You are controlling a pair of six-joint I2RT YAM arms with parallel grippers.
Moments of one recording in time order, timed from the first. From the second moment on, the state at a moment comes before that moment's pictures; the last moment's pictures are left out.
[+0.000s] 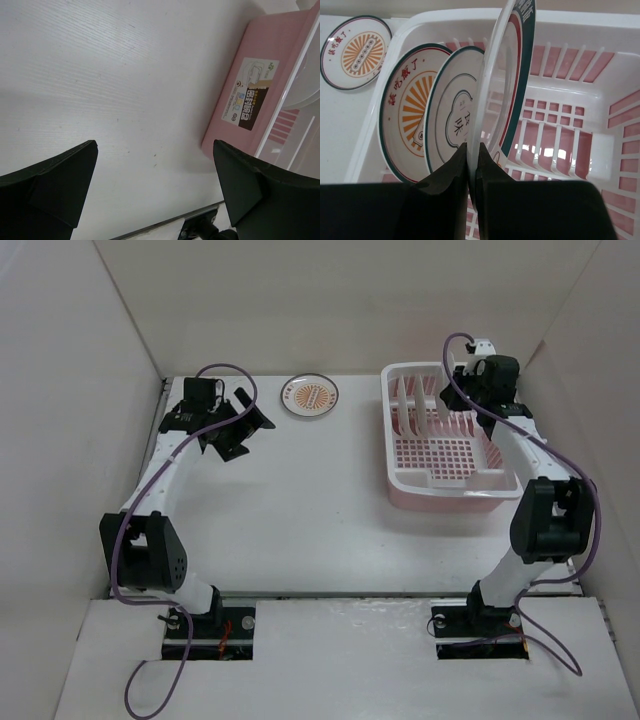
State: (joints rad) left arm -0.09 1.52 1.34 -0.65 0.33 -0.75; right arm -0.01 1.69 1.40 -0.13 -0.27 0.06
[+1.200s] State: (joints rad) left arm -0.09 1.60 1.35 -0.62 0.33 -0.73; right arm -0.02 1.75 1.46 -0.24 -0.26 0.04
